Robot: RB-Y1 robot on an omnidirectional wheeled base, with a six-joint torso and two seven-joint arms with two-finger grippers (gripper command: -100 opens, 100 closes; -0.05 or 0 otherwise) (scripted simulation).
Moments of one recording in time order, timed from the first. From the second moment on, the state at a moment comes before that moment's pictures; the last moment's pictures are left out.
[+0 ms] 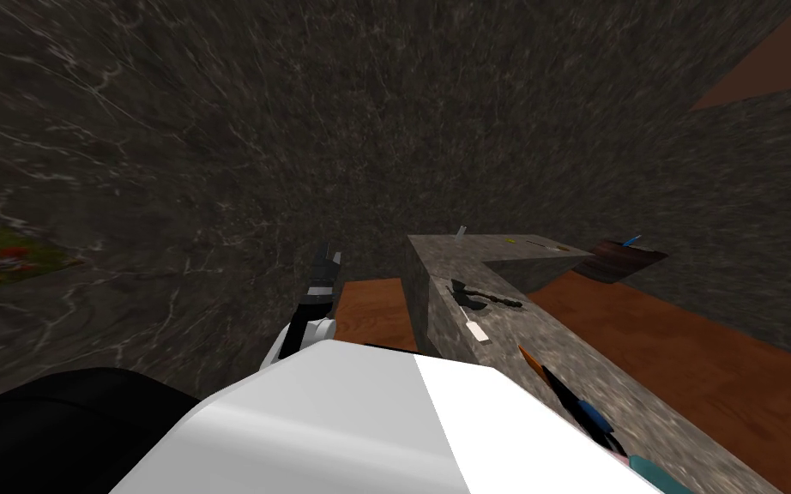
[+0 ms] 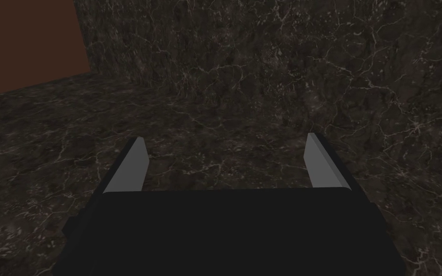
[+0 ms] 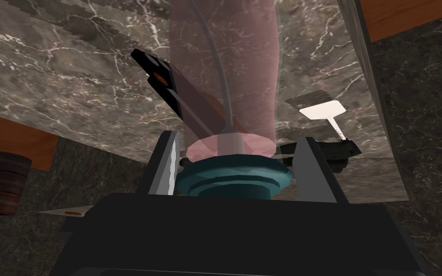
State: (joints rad) left arm 0.50 0.02 0.01 -2.24 0.02 -0.37 -0.01; right arm 2.24 -0.89 -0.71 -2.47 0.07 -0.14 0.14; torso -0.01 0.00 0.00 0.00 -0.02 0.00
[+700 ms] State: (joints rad) left arm 0.50 0.02 0.01 -2.24 0.02 -0.37 -0.01; right arm 2.33 -0.85 -0.77 -2.55 0.06 -0.16 0.14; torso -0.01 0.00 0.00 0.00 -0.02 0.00
